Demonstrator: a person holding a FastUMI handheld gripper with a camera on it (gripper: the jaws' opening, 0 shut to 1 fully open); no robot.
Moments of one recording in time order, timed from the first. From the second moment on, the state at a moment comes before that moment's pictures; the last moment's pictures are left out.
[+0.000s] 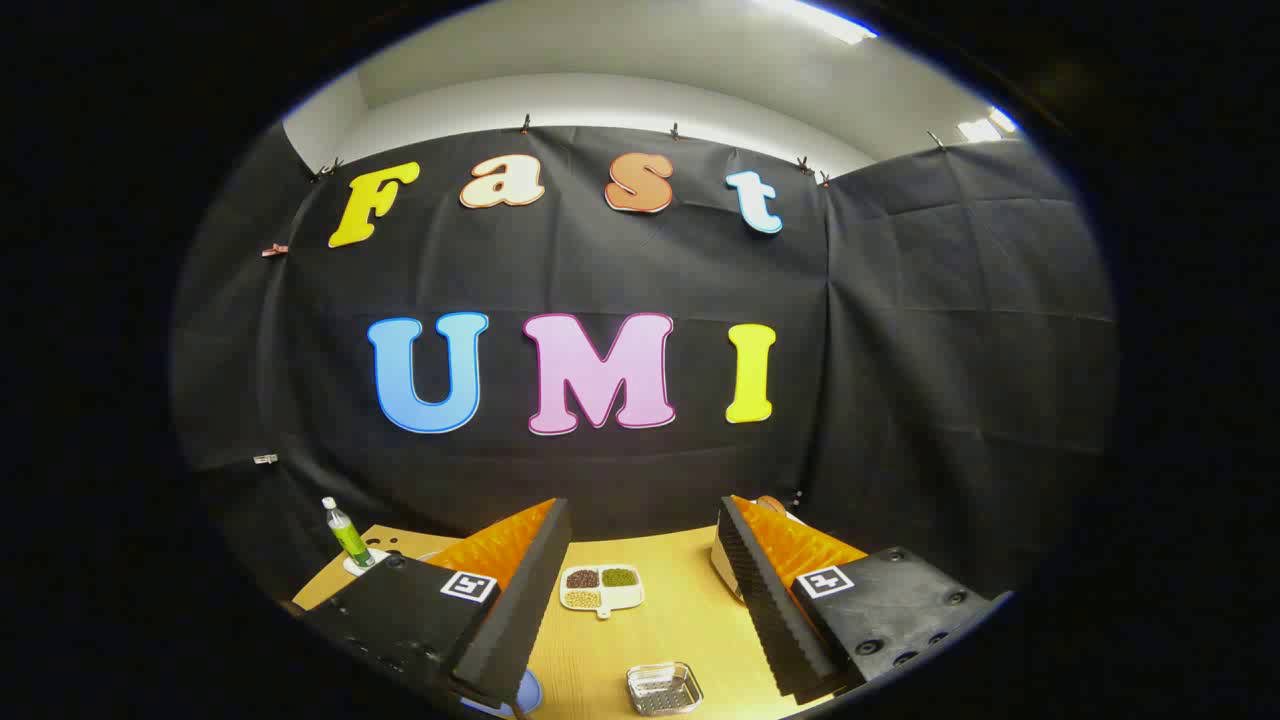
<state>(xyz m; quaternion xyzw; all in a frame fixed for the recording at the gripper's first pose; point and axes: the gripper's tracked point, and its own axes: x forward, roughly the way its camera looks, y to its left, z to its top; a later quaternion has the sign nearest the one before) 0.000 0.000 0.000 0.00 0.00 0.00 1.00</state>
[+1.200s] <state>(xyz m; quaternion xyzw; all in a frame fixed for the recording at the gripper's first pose) -0.011 0.067 -0.072 -0.07 0.09 0.08 0.99</state>
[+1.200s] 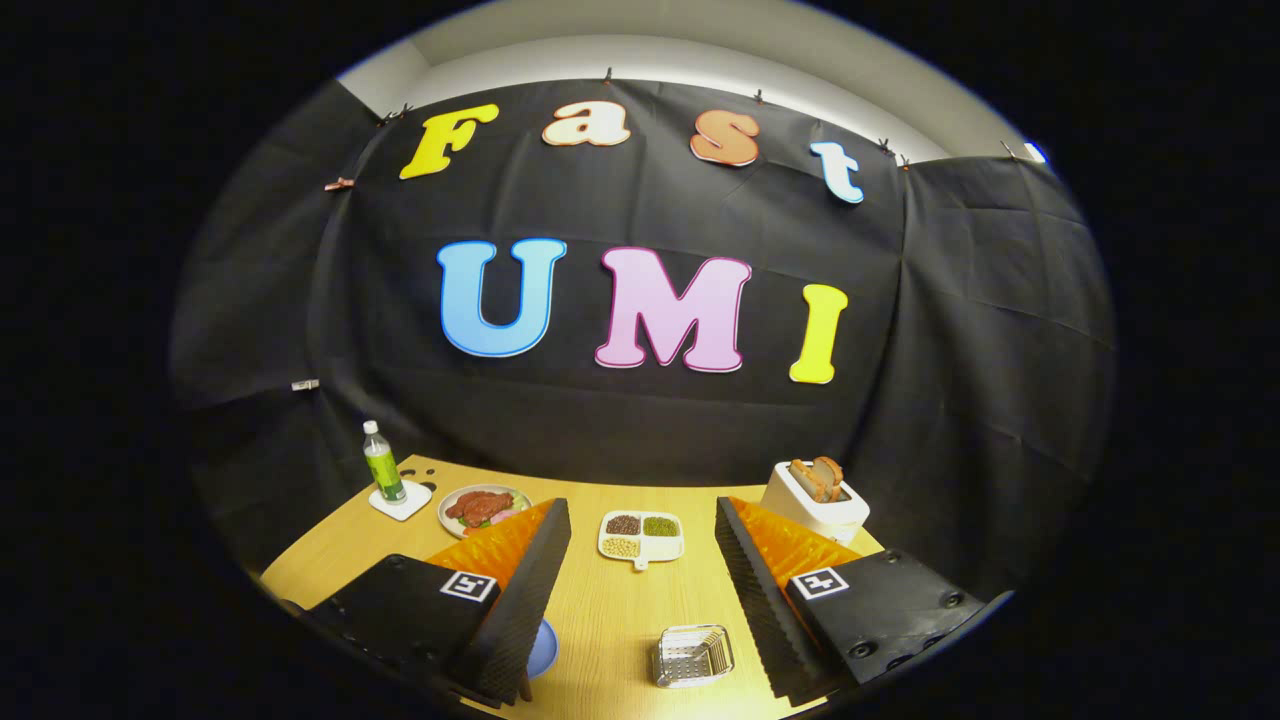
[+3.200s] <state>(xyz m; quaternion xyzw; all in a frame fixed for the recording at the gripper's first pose) -0.063 0.171 -0.390 -0.19 0.54 0.23 0.78</state>
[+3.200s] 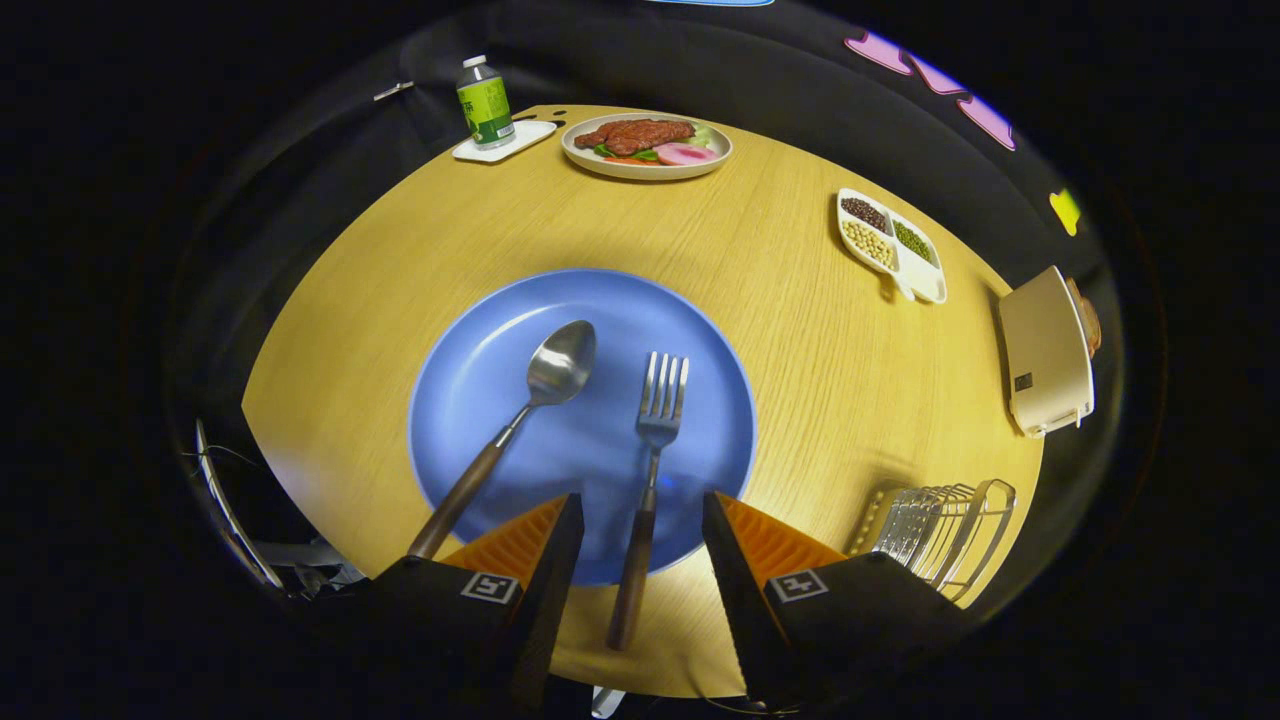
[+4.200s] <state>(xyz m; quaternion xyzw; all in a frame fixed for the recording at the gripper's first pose) -0.075 0.167 -0.419 -0.18 0.67 0.20 0.69</state>
